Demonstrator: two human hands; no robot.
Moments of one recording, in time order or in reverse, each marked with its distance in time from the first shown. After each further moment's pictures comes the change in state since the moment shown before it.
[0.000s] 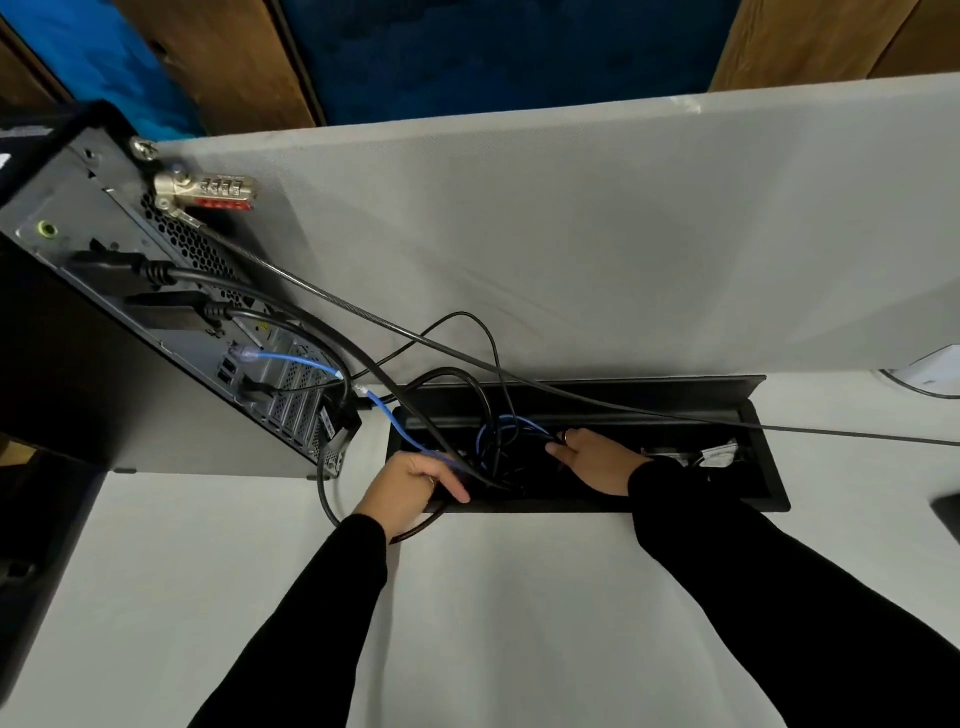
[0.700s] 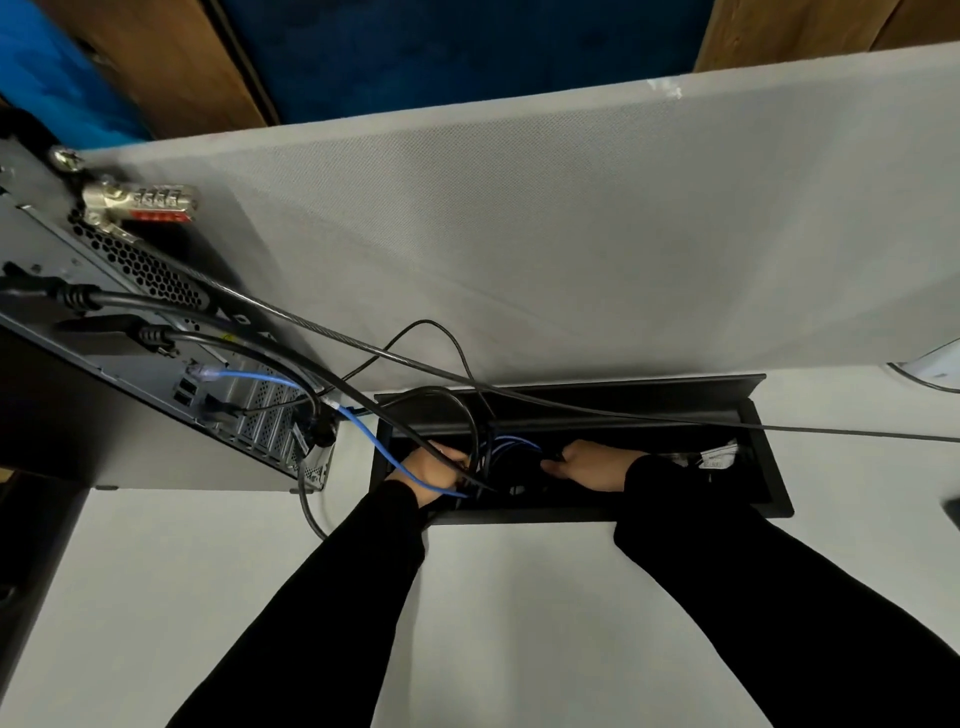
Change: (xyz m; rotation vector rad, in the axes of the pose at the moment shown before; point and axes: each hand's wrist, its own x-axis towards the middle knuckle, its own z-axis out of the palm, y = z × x) left_hand 0.067 -0.015 0.016 0.271 -0.110 -0.297; right_hand 0.013 0.007 -0.007 -0.126 -0.174 0.057
